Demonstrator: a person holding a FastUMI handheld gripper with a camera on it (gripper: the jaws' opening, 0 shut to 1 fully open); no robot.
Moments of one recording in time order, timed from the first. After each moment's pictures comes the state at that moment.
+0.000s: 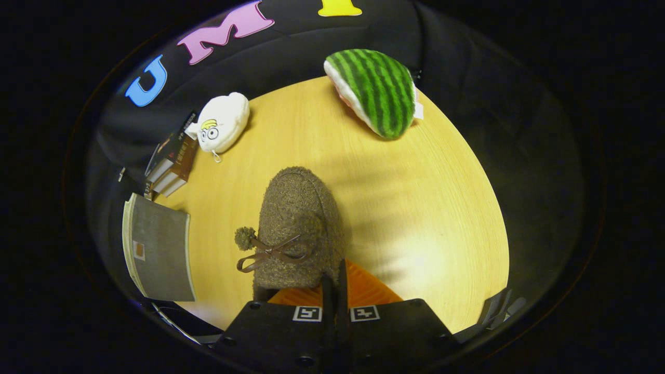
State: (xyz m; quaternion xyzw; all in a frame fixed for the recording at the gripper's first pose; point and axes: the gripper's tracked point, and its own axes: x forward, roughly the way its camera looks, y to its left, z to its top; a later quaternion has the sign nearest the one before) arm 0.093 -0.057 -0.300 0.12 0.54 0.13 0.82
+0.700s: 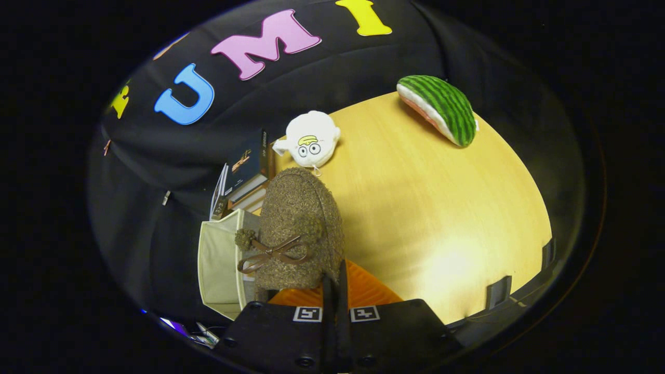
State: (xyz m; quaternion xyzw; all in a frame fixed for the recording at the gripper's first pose) arm 0.033 0.109 -0.166 0.20 0.50 0.17 0.82
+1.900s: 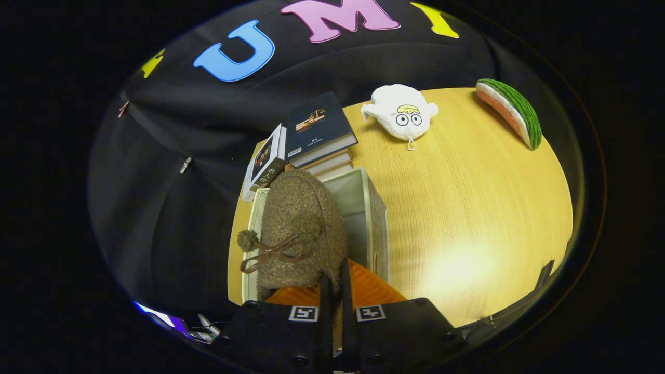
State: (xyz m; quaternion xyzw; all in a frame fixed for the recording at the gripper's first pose) arm -0.015 0.307 -0.152 0.18 0.52 0.24 0.80
